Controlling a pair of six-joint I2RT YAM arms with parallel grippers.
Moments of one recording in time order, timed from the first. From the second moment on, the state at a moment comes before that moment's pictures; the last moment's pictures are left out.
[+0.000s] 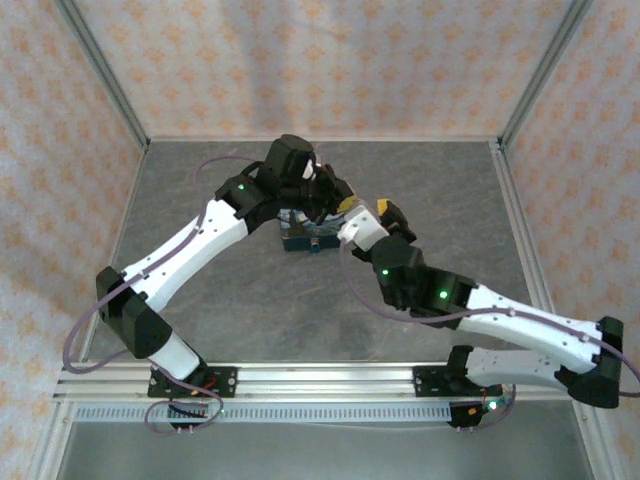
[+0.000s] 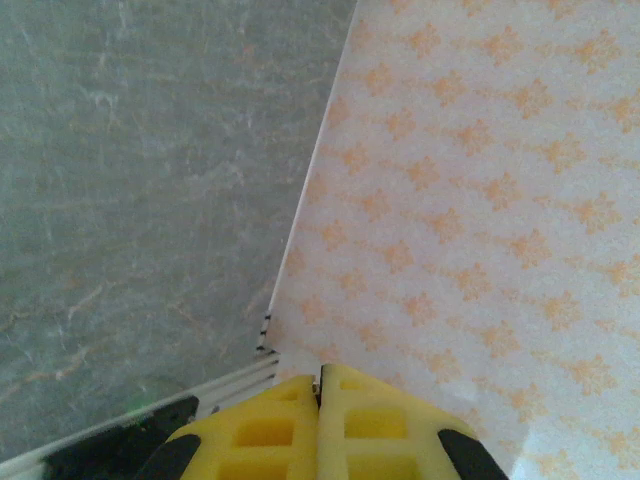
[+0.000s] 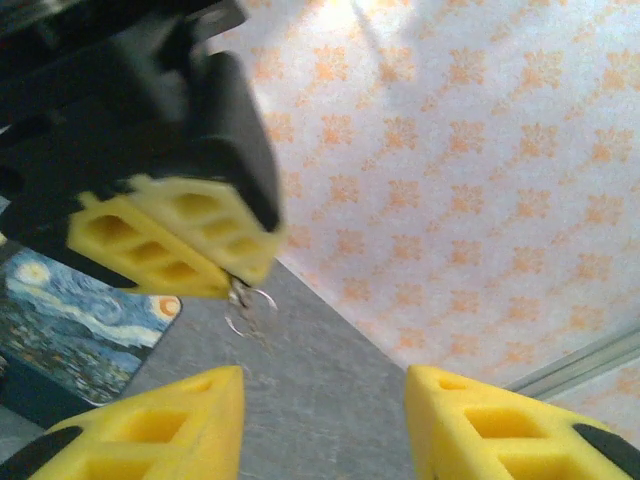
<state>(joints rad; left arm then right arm) -0.64 1.58 1.60 -0.59 0.38 -1.41 1.12 1.00 0.95 -0.19 0.93 -0.47</state>
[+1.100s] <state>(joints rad) -0.64 1.36 1.65 -0.50 0.46 -0.72 0.50 0.93 0.85 0.31 -0.41 1.01</state>
